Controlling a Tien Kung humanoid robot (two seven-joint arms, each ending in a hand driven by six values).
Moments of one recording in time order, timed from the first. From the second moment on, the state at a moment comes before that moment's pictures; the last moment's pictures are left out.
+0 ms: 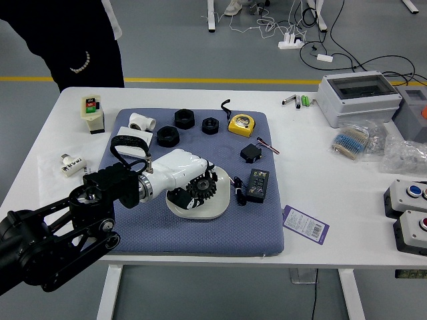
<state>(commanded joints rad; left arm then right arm) -0.66 0.29 -0.66 -1.36 2.07 -0.16 0.12 0.00 -0.23 0.08 0.26 0.28 -0.22 0.15</state>
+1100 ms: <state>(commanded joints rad) -0.69 0.26 -0.63 -1.26 2.04 -0.15 0.10 0.01 -0.24 0.08 0.26 0.28 -0.22 0.15</state>
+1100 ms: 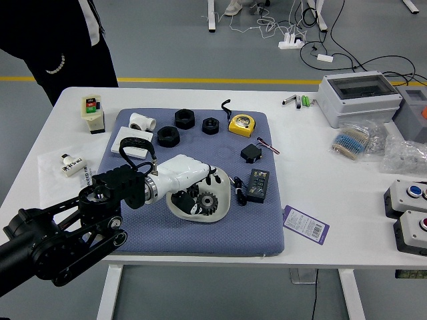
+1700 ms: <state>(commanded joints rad) -0.68 0.26 -0.72 -1.26 2.08 -0.12 0.10 0.01 -0.24 0.08 0.26 0.28 -0.22 0.15</state>
